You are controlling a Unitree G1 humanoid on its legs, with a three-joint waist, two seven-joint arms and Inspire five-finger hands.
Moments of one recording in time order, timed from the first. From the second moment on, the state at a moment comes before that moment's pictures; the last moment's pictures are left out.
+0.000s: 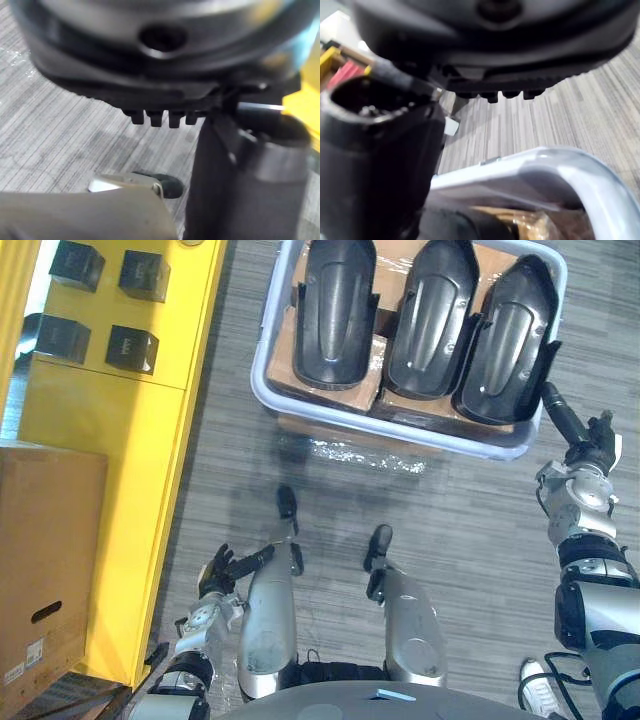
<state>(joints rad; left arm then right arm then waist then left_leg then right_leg) -0.12 0.17 0.01 0.97 -0.46 -0.13 0.06 -0.67 -0.65 -0.17 1.00 0.43 -0.11 -0.23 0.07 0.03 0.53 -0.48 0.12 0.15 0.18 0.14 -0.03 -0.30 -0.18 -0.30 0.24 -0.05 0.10</state>
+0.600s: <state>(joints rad) -0.12 0.15 0.00 0.94 -0.47 -0.12 0.01 -0.86 -0.77 -0.04 1.06 0.32 0.01 -0.25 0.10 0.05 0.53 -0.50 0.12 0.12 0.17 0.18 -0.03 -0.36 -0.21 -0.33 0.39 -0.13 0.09</state>
